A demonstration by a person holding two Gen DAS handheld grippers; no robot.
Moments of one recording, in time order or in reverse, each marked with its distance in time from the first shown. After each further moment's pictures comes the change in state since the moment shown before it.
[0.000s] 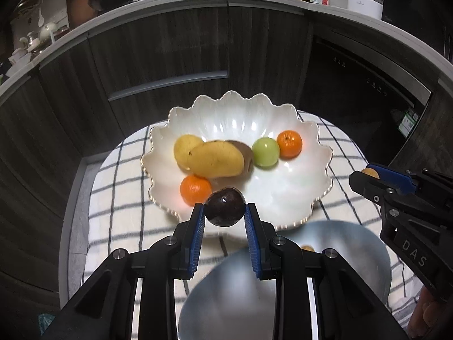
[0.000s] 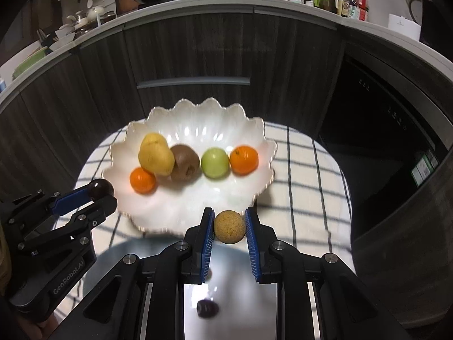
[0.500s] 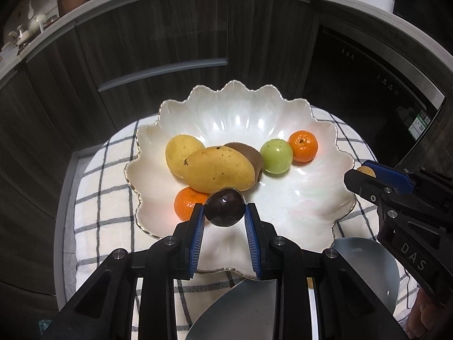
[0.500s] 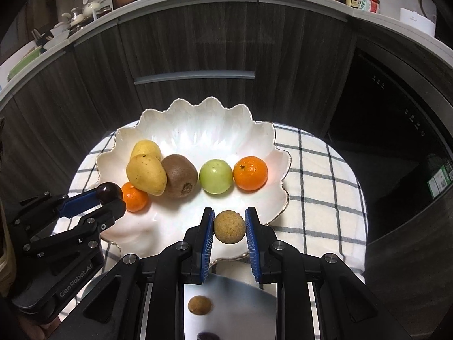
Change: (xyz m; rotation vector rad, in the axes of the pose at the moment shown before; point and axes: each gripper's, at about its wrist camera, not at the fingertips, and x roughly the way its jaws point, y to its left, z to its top) left arm 0.048 0.009 0.022 -0.005 0.070 -0.020; right arm 0.049 0.000 0.023 0.000 0.062 0.023
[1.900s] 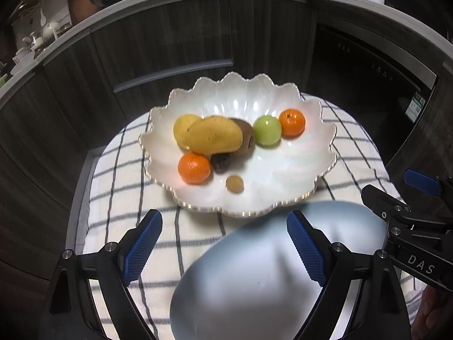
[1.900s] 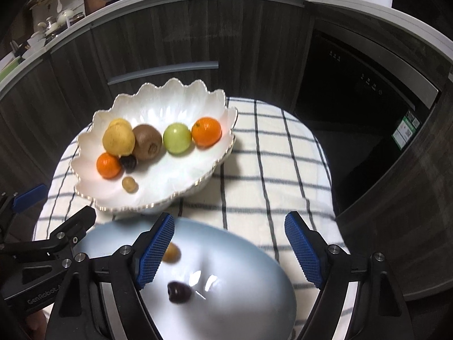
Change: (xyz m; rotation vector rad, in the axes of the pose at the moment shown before) left arm -0.041 -0.025 -0.052 0.010 -0.028 0.084; right arm -0.040 -0.027 -0.072 0.099 0.007 -0.116
